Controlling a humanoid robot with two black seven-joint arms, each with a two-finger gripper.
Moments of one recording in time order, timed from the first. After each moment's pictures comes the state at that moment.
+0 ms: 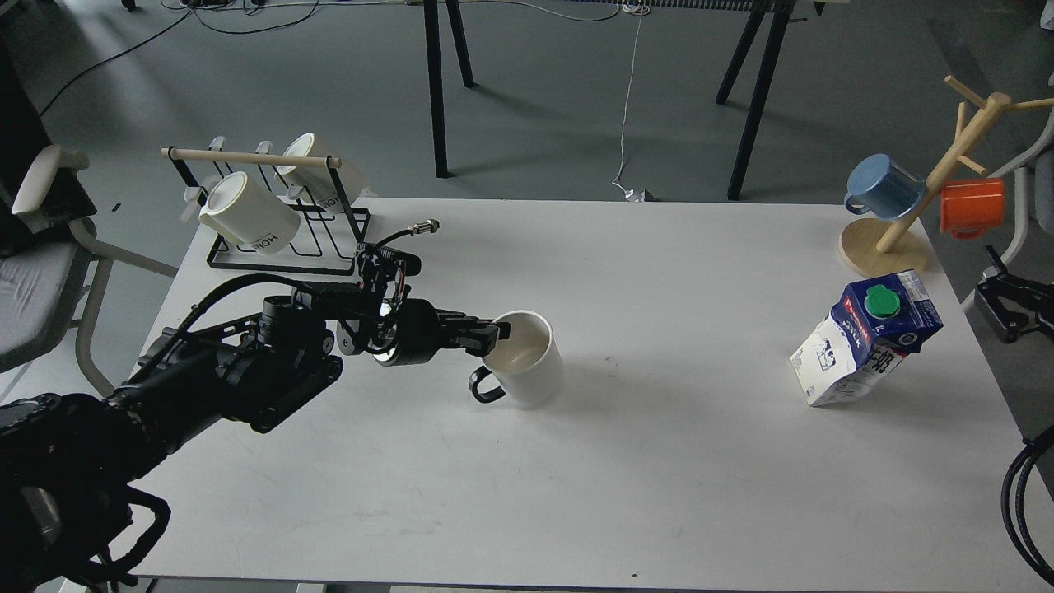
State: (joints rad) left arm -0.77 0.18 -0.42 -0.64 1.83 -0.29 -0.49; right arm 0.13 -0.75 1.10 1.07 0.68 0.49 0.01
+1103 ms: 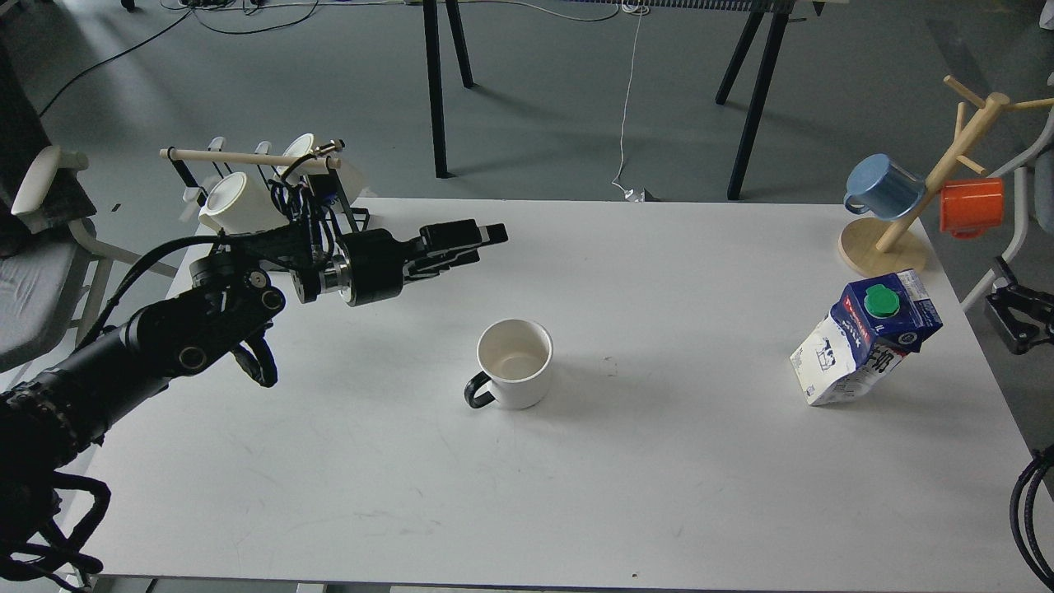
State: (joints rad) left arm -0.77 0.39 -0.65 -0.81 1.14 -0.49 -0.49; right arm 0.06 -0.77 1.18 1.07 0.68 0.49 0.01
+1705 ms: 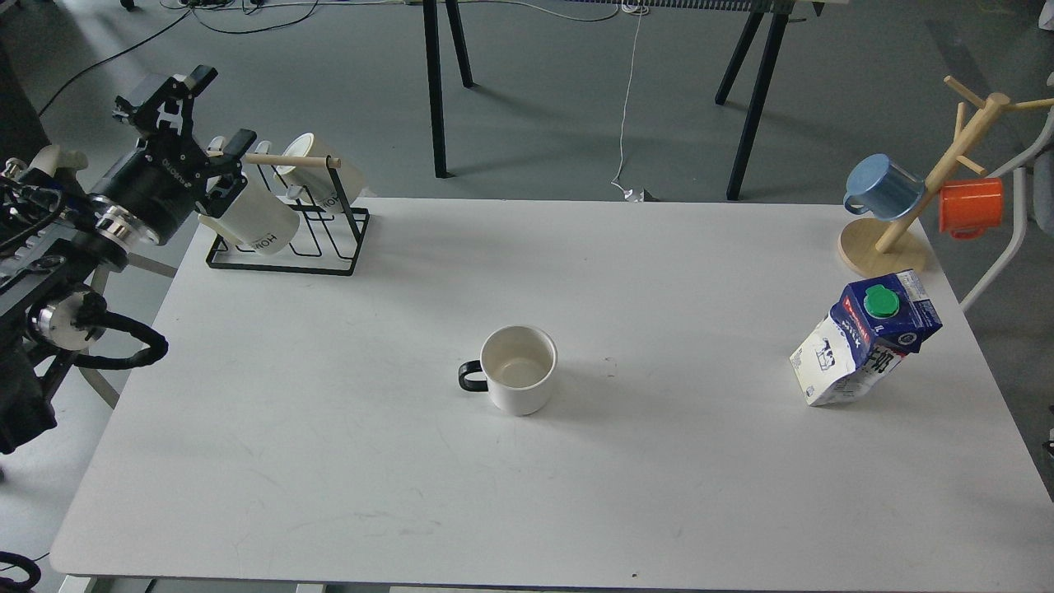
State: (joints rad) left arm -0.63 0.57 -0.74 -0.67 0.41 -0.49 -0.49; right arm -0.30 -0.77 1.20 1.09 0.69 0.49 0.00
